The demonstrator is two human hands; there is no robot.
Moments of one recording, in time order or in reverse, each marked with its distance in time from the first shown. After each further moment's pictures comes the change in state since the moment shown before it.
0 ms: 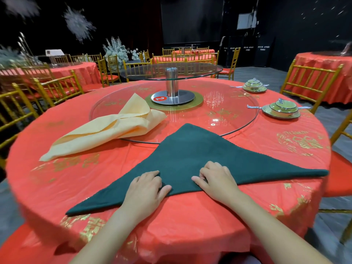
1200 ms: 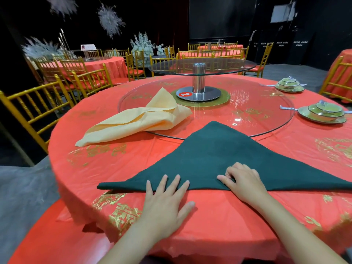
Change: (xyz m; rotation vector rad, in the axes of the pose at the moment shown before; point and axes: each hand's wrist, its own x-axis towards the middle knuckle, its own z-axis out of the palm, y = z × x) left_hand -0.052 0.014 -0.009 0.076 -0.168 -0.097; right_hand 0.007 0.006 0.006 0.126 -0.004 0.030
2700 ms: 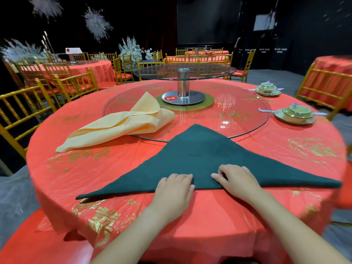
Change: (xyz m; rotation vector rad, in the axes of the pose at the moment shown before) left_hand 0.048 0.049 -0.003 -0.065 0.117 0.158; right_hand -0.005 0.023 -0.029 -0.157 -0.028 -0.054
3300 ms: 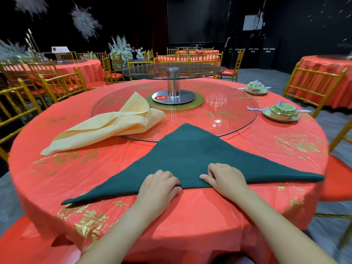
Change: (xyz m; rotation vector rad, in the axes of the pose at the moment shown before) left_hand 0.002 -0.018 0.007 -0.023 0.286 0.115; right_hand -0.006 -0.004 0.000 -0.052 0.004 0.049
